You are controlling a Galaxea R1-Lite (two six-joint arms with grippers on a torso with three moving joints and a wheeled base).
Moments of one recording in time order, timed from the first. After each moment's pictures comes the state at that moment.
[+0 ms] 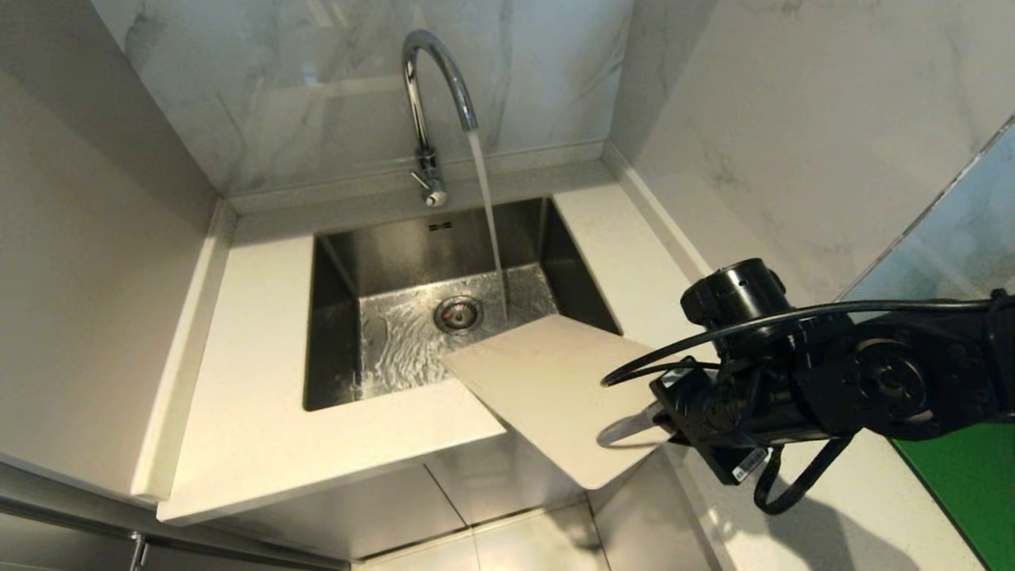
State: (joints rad) left arm 0.00 0.00 0.00 0.00 -0.01 0.01; right arm 0.39 1.69 -1.07 0.24 -0.09 1.24
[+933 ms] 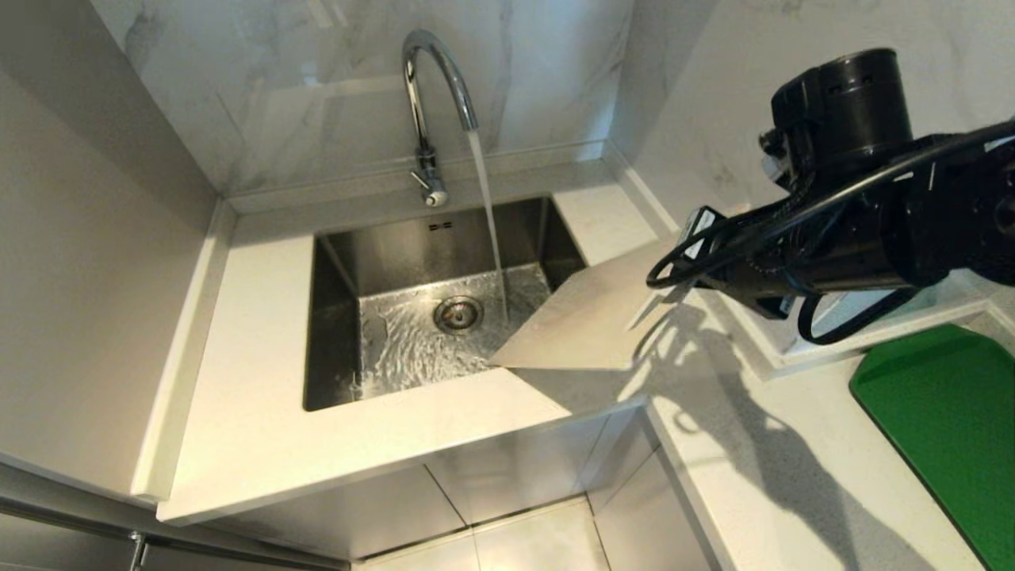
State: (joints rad) left arm 0.00 0.00 0.00 0.00 -0.01 0.01; right arm 0.33 1.64 -1.47 0.30 -0.10 0.61
